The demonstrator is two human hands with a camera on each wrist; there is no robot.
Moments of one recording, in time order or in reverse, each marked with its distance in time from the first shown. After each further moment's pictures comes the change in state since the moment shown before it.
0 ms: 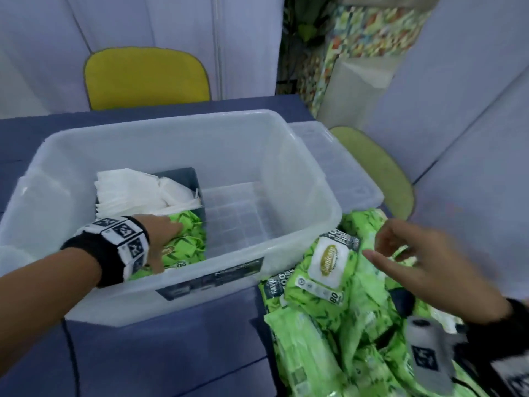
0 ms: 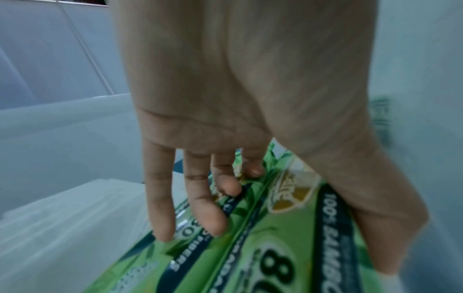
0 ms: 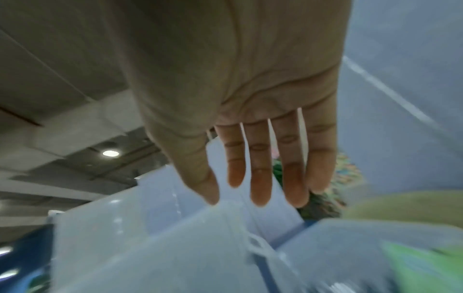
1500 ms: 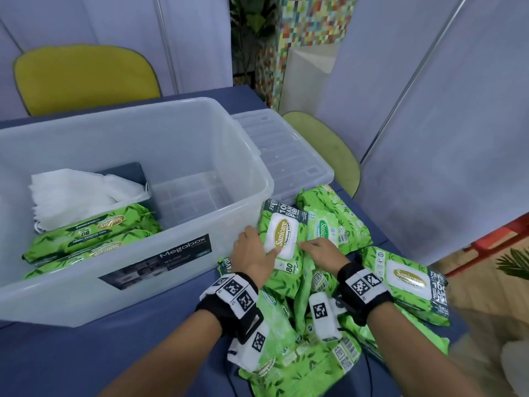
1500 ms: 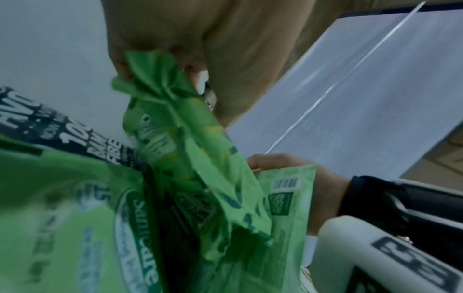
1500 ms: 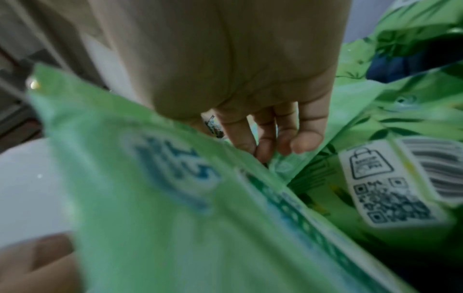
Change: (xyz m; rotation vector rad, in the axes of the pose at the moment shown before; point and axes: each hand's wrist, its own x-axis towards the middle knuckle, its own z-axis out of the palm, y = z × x) left_hand -0.003 0.272 -0.037 -1.183 0.529 -0.018; right_hand -0.009 0.098 0.105 0.415 -0.226 0.640
